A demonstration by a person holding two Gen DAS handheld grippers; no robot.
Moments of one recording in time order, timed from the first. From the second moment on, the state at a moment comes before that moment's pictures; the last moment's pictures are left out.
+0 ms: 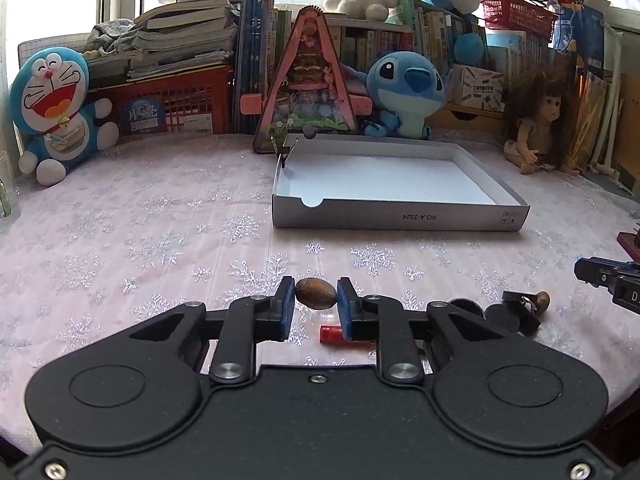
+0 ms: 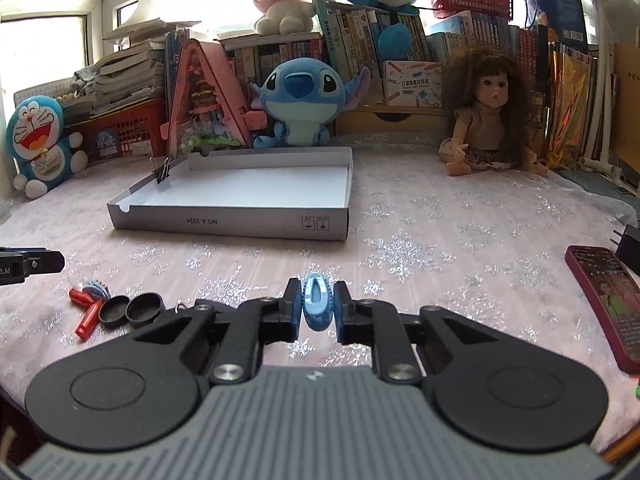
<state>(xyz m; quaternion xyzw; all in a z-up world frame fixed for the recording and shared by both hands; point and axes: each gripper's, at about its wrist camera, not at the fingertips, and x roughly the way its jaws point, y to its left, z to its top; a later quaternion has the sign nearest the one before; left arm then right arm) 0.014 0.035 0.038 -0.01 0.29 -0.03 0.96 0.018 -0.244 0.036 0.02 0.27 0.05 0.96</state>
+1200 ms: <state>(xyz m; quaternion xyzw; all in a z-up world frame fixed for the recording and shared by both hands) 0.224 0.009 0.074 -0.11 0.39 -0.11 0.91 0.206 -0.258 0.073 0.17 0.38 0.13 0.90</state>
